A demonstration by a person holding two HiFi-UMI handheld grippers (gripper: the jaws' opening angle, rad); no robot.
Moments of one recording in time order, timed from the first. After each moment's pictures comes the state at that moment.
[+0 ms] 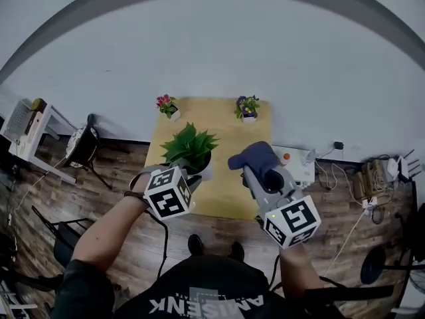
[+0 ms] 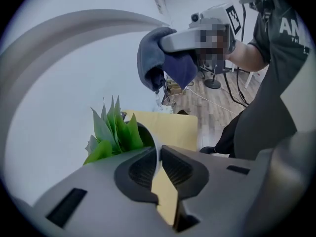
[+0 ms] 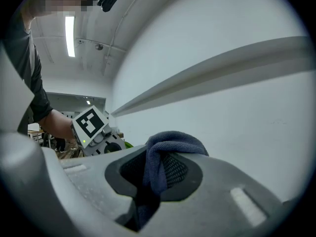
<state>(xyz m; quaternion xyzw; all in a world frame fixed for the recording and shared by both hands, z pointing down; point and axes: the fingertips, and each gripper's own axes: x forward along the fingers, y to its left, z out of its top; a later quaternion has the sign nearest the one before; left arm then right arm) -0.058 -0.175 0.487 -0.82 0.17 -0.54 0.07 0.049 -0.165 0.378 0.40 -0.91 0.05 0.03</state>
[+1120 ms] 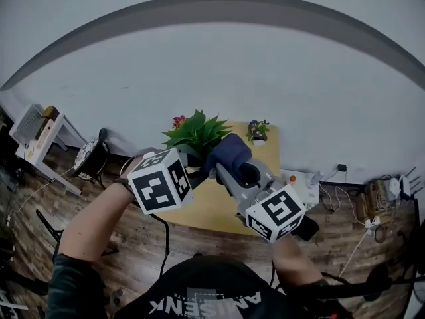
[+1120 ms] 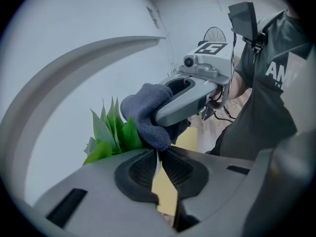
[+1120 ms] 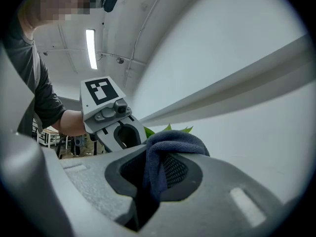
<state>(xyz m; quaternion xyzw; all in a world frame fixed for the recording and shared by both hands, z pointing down) -0.076 -0.163 0.346 -0.84 0.17 -0.51 0.13 -0.061 -0.157 0.300 0.30 -0.95 -0.02 -0.03</state>
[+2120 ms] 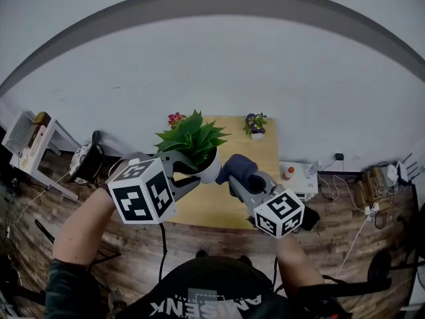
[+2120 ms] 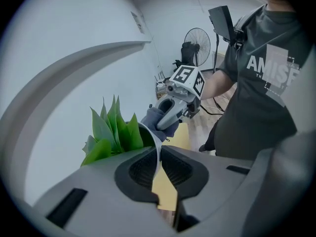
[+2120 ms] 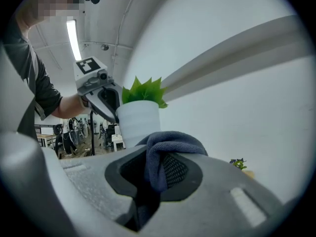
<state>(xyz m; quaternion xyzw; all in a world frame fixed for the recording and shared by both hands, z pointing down) -0.110 -0.146 0.348 -0.84 0.10 -0.50 0.16 -0.052 -0.173 0.395 0.34 -0.94 0.07 0.04</state>
